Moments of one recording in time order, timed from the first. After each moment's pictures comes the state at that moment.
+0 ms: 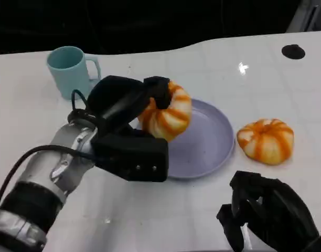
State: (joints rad) left arm -0.72 0.22 -0.43 0.66 0.73 -0.32 0.13; right arm 0.13 -0.02 0.05 -0.06 0.42 0.07 0.55
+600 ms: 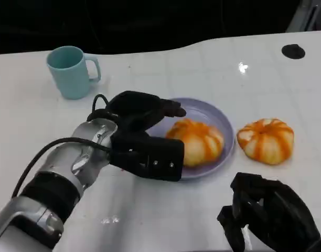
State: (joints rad) left arm -0.79 0.17 -0.52 0.77 0.74 -0.22 -0.07; right arm 0.14 -0.02 0.05 -0.08 0.42 0.07 0.55
